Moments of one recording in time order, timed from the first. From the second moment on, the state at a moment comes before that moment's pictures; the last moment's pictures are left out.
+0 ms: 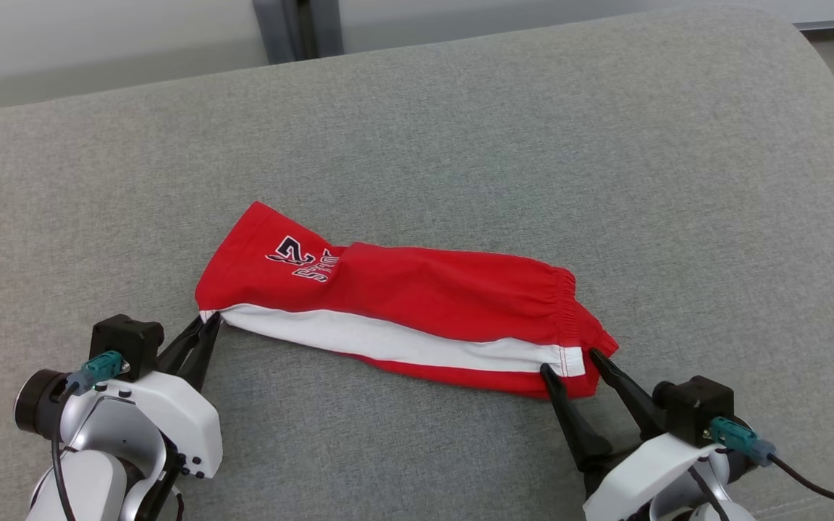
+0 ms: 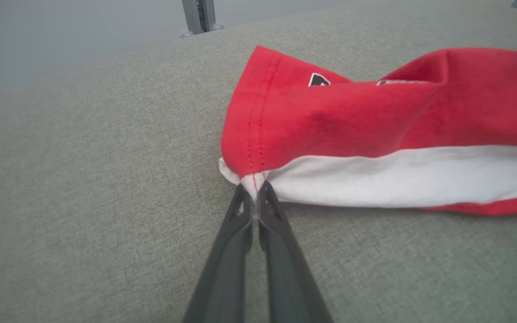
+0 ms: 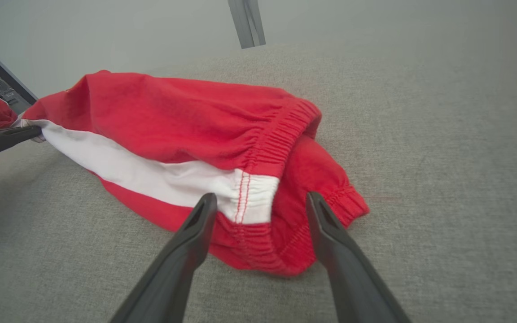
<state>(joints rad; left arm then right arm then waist) -0.19 0.30 -0.21 0.17 -0.32 -0.08 0.19 -0.09 -0.06 0.30 0.16 0.30 0.13 -0.03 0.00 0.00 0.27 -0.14</state>
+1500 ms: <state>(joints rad) -0.15 0.27 -0.19 -0.38 -0.31 0.05 0.13 -0.23 -0.16 0.22 -0.17 0.40 0.13 -0.25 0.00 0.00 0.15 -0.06</state>
